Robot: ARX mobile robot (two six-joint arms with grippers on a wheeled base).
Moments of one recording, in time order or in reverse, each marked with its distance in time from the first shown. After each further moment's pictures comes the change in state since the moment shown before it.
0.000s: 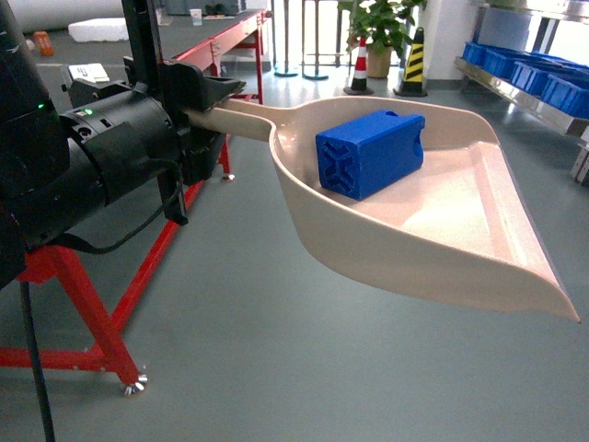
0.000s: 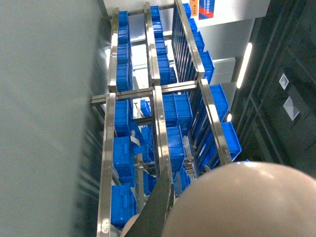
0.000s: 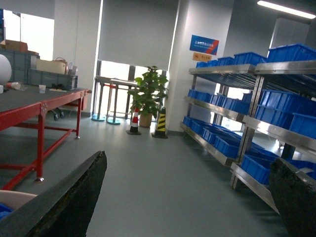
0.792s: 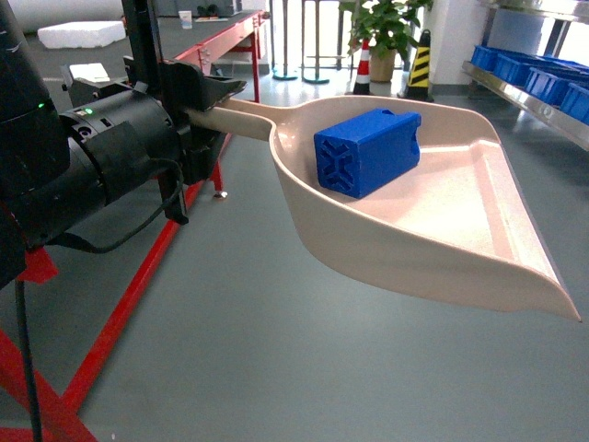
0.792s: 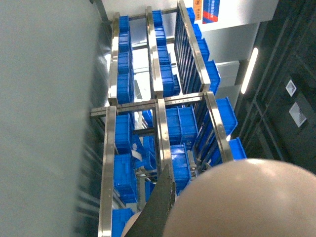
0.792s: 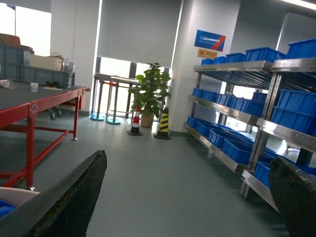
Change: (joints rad) left arm 0.000 0.000 0.000 0.000 -0.001 -0.002; right arm 0.000 0.004 0.000 0.004 -0.001 0.000
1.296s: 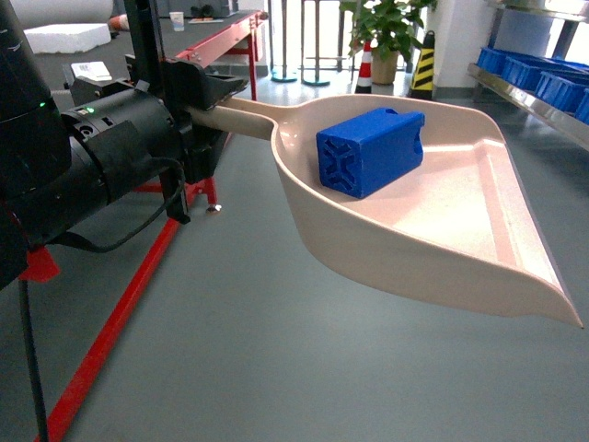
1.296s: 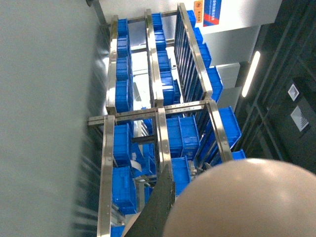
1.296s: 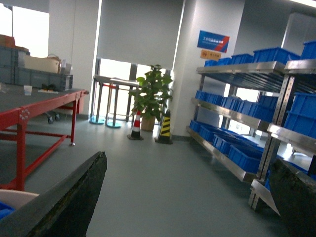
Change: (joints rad) left arm 0.000 0.002 0.001 0.003 0.002 0.000; right arm 0.000 0.000 0.000 0.001 0.000 0.000
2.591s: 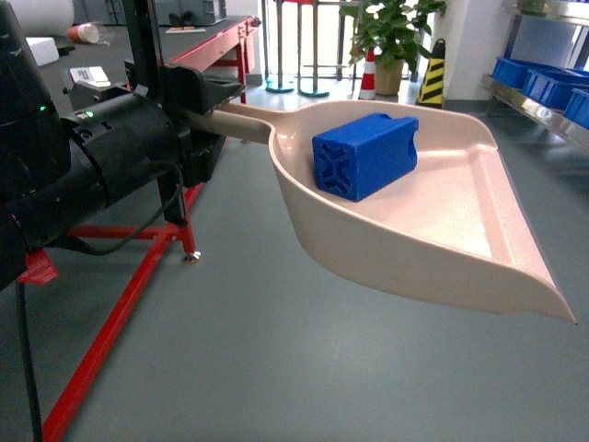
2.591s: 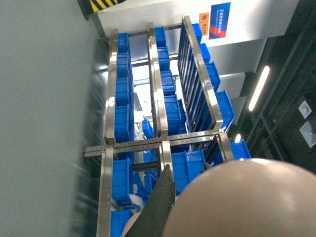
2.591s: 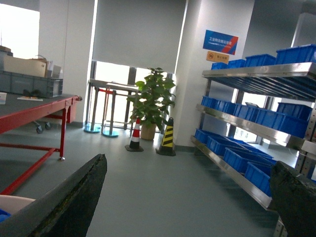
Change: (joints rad) left arm 0.001 0.000 0.000 -0.009 -0.003 0.000; right arm 0.000 0.000 0.001 -0.003 0.000 0.000
